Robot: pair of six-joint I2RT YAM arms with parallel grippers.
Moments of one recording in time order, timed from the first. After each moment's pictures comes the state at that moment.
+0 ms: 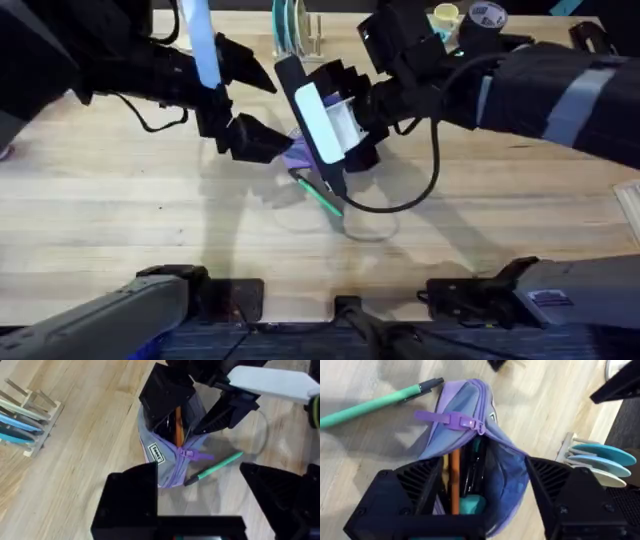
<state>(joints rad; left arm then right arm) 0.00 1.30 1.12 -1.06 0.82 1.05 0.62 1.57 1.07 -0.46 -0.29 -1.42</state>
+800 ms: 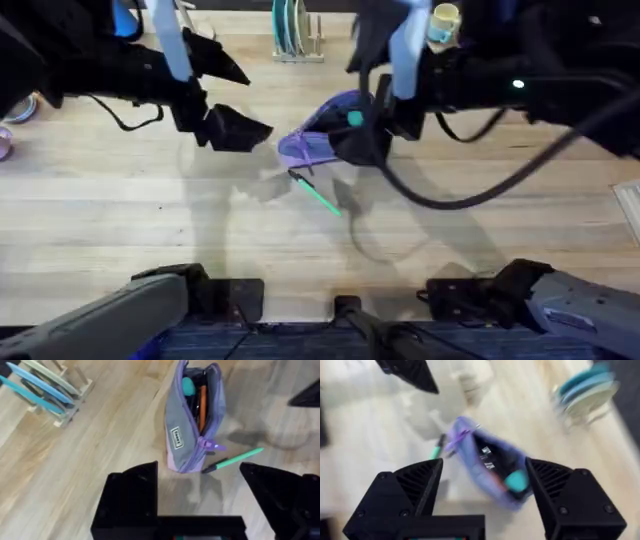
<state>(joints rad) 0.14 1.30 1.12 -1.06 0.82 1.07 0.60 1.23 1.09 -0.60 -0.32 -0.60</state>
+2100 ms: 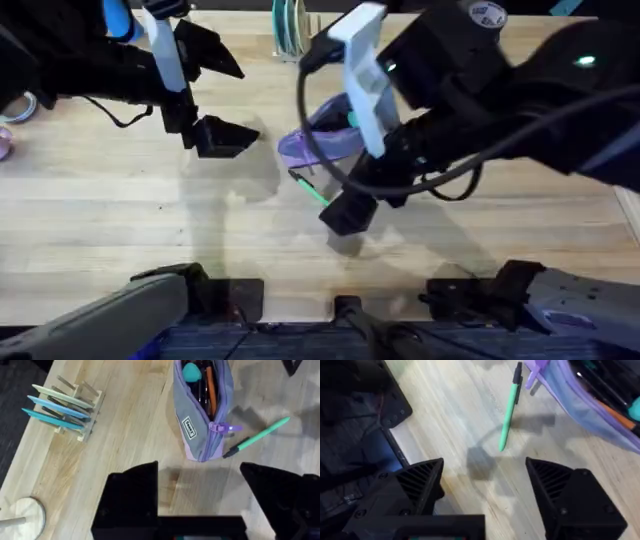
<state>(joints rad) 0.17 1.30 1.12 -1.06 0.78 1.36 0.78 1.30 1.09 -0.95 -0.33 -0.10</state>
